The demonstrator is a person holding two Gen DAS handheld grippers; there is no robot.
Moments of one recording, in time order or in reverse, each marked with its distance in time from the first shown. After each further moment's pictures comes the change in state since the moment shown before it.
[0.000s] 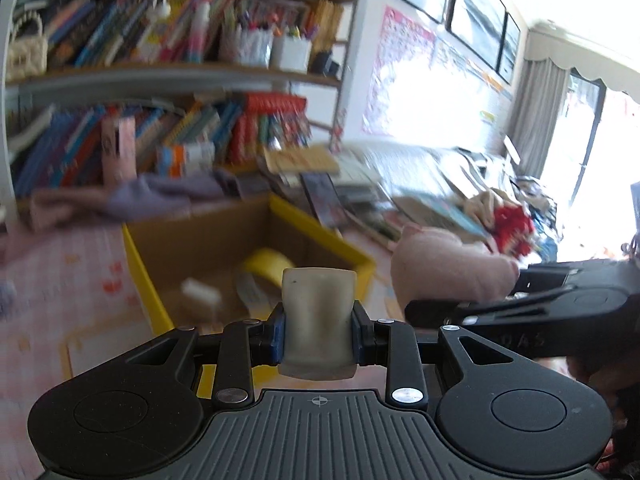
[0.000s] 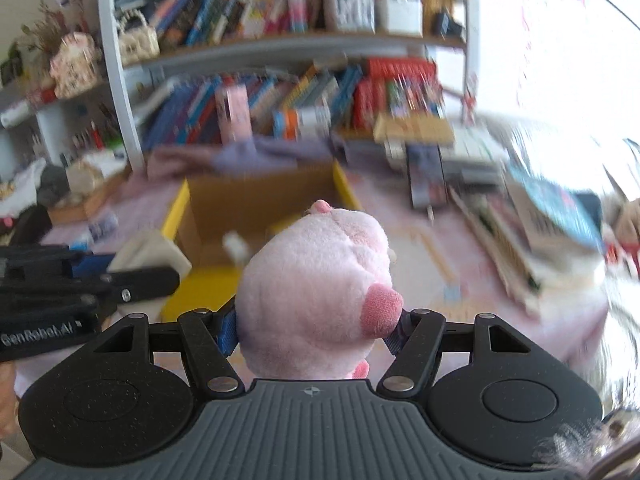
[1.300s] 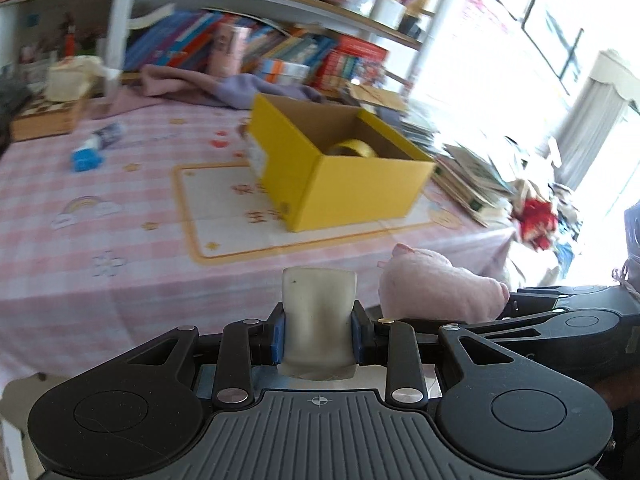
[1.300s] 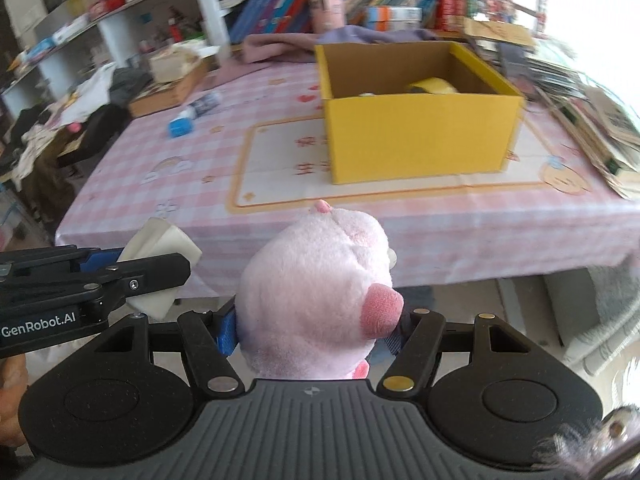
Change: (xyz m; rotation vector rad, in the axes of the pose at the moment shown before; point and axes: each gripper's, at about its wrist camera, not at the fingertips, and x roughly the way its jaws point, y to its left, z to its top) left arm -0.136 0.051 -0.124 -0.234 0.183 0.027; right arm -0.055 0.143 -0.108 0.012 0.301 0.107
